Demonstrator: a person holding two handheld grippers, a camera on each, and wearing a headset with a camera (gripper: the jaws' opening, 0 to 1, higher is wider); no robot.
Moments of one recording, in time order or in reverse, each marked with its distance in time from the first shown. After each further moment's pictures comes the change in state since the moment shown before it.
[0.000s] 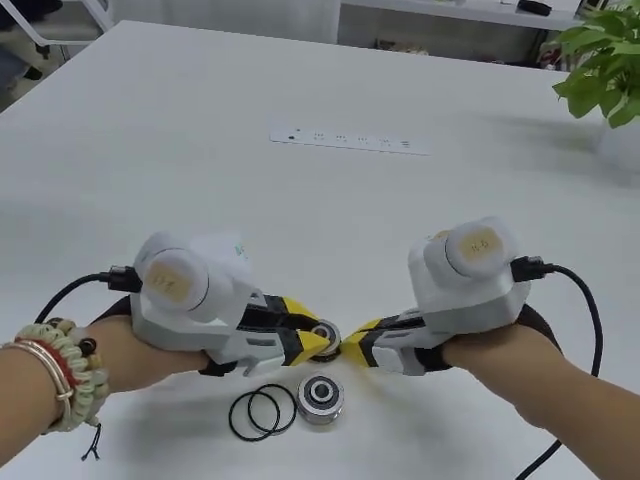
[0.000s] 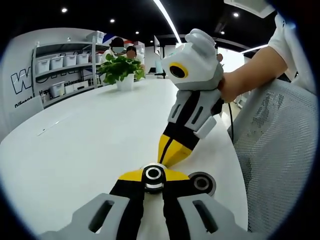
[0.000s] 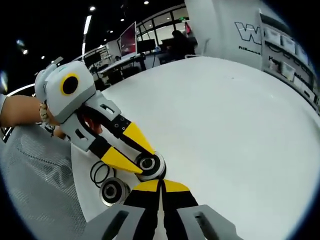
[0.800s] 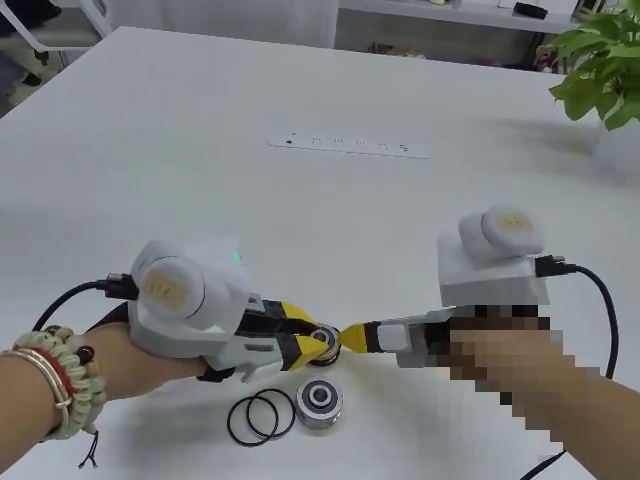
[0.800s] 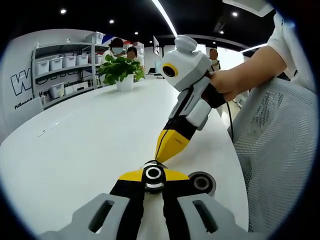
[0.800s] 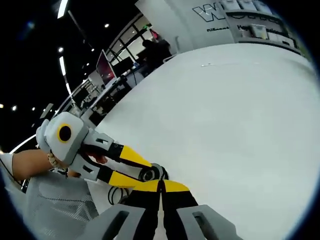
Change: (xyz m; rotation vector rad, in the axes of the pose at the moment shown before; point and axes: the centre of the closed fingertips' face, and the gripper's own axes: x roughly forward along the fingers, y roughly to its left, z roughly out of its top) left arm 0.000 0.000 0.000 0.010 -0.002 0.002; right arm -0.009 0.003 0.013 0.324 -0.103 0.077
